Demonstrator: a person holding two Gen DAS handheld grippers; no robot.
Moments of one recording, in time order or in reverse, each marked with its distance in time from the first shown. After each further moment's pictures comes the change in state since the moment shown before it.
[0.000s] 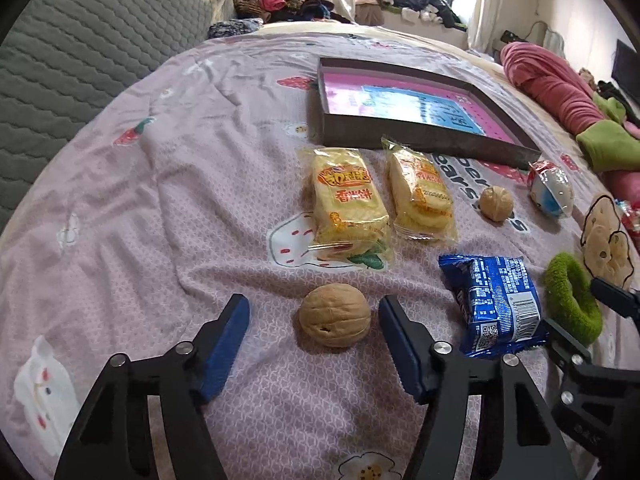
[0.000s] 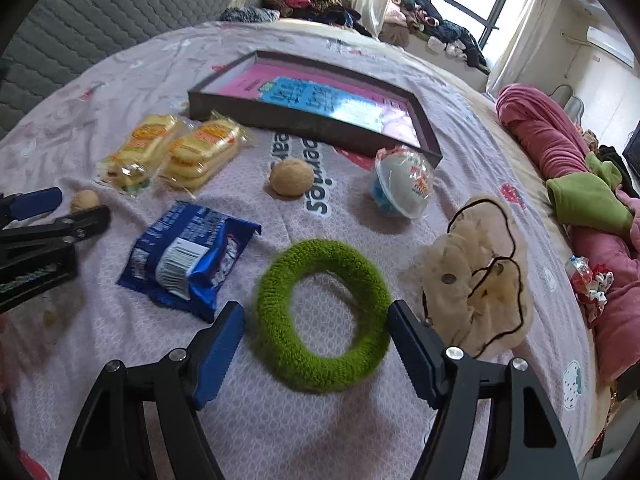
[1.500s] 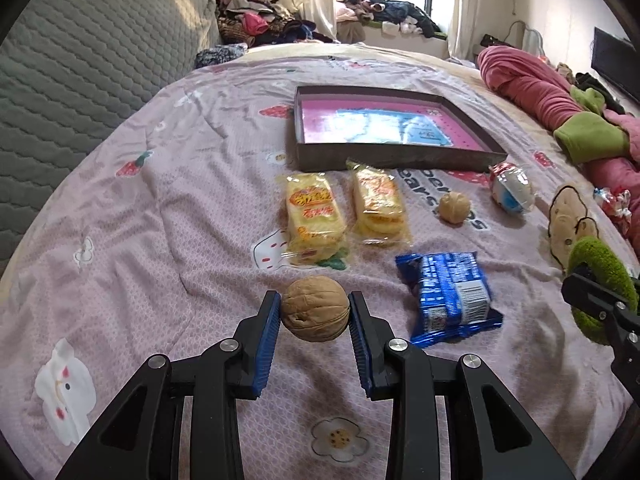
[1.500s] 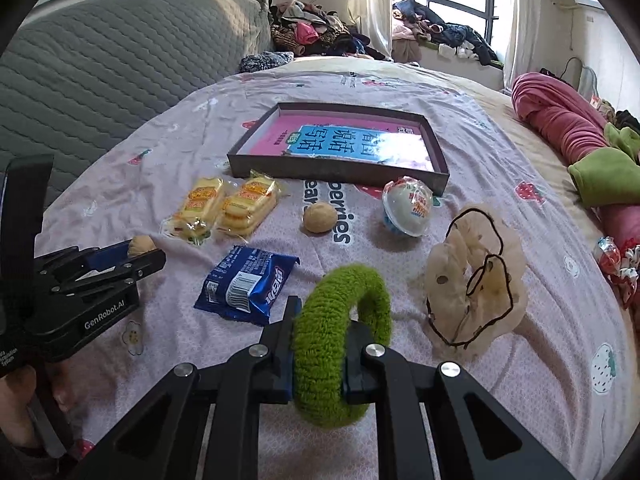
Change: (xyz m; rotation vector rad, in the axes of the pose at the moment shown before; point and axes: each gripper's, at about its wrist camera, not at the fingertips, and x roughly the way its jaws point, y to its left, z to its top) left arm -0.045 -0.020 -0.007 0.062 -0.078 -0.005; right arm -0.061 -0.030 -0.010 0.121 -0.151 0.234
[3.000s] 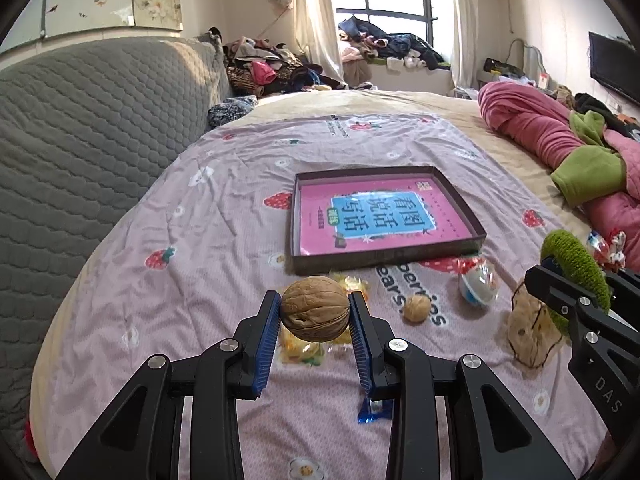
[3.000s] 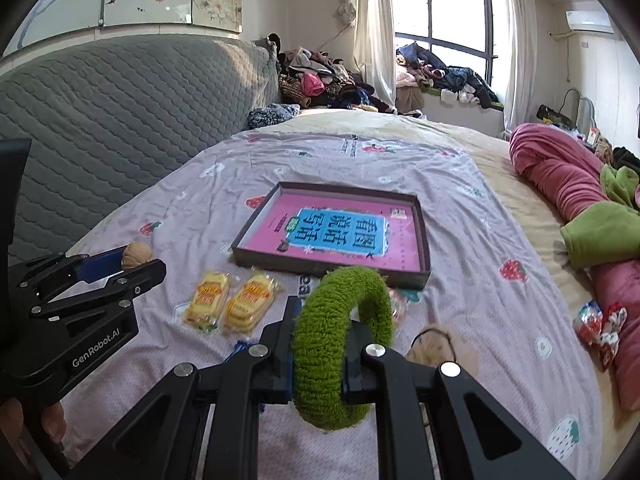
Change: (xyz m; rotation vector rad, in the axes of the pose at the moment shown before) left arm -0.070 -0.041 0.083 0.028 -0.137 0.084; right arm -0.044 -0.021 0.069 -0.027 -0.177 0.016
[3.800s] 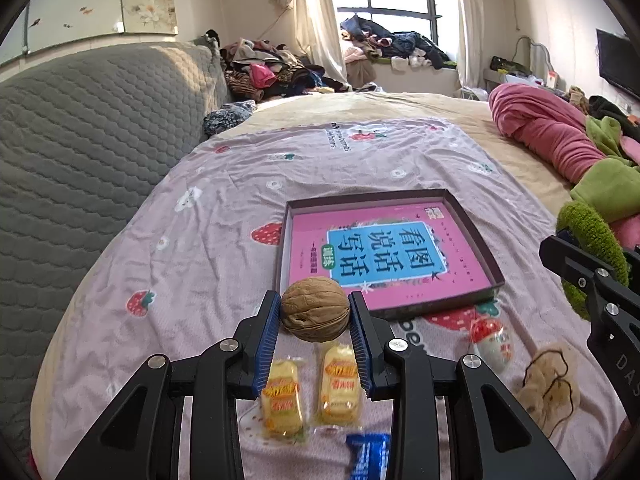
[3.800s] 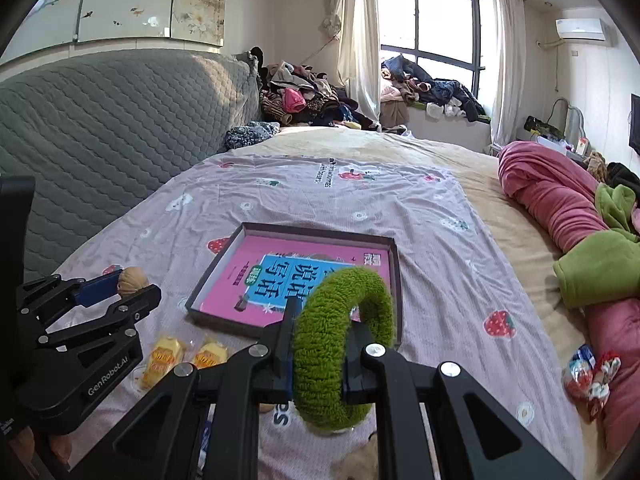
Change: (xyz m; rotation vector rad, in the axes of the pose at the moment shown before) left arm 0.061 -0.023 0.067 0.009 -0.001 0.029; right arm 0.048 -0.038 0.066 0.002 -0.046 -0.050
